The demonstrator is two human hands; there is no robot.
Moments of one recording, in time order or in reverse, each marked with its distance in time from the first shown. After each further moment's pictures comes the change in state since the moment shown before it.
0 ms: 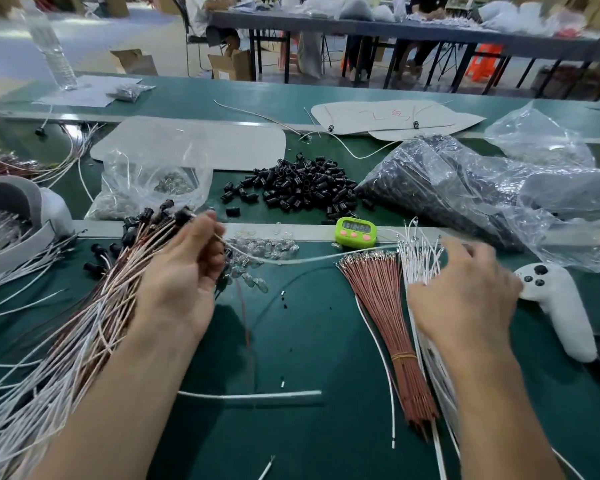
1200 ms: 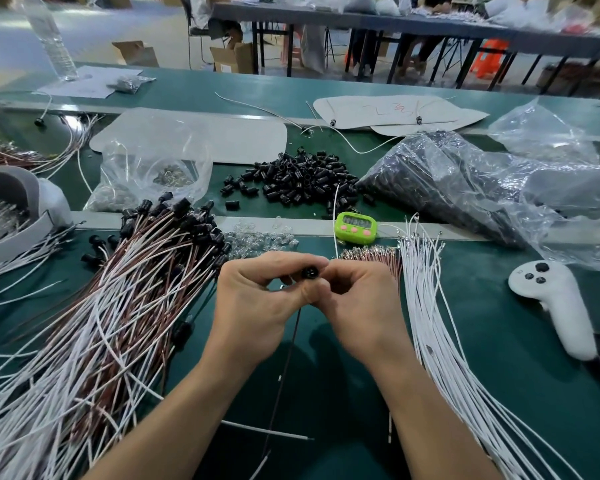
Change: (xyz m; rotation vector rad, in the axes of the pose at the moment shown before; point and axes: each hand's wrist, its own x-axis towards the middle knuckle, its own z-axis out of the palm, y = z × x) left_hand -0.052 -0.046 0.038 0.460 -0.410 0.464; right_hand -0.038 -0.053 0.042 1.120 -0.328 -0.426
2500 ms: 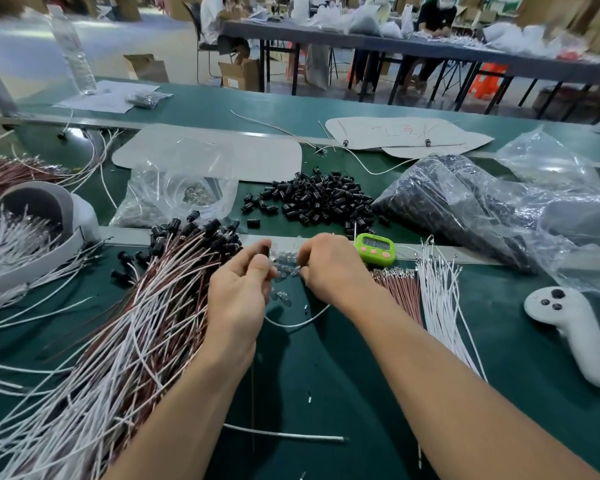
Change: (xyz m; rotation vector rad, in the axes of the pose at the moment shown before) left_hand 0.032 -0.021 -0.042 -0.114 0.365 -0.422; right_hand 0.096 -0.015 0.050 -0.907 -0.215 0.064
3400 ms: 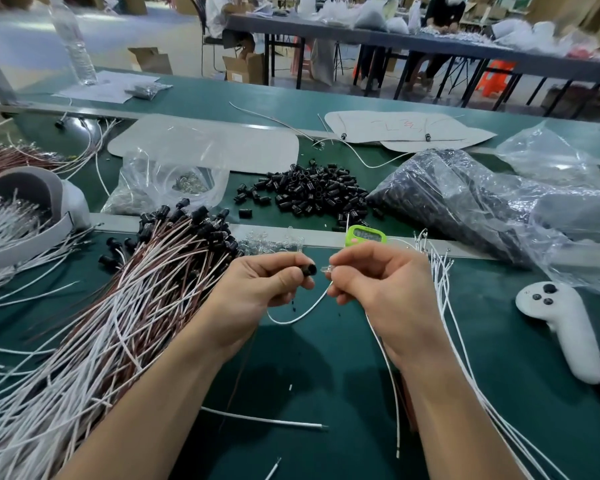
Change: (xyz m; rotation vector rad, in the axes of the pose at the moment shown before) left_hand -0.013 0.000 0.005 0.035 -0.546 -0.018; right_hand -0.096 0.037 -0.035 1.143 0.241 -0.008
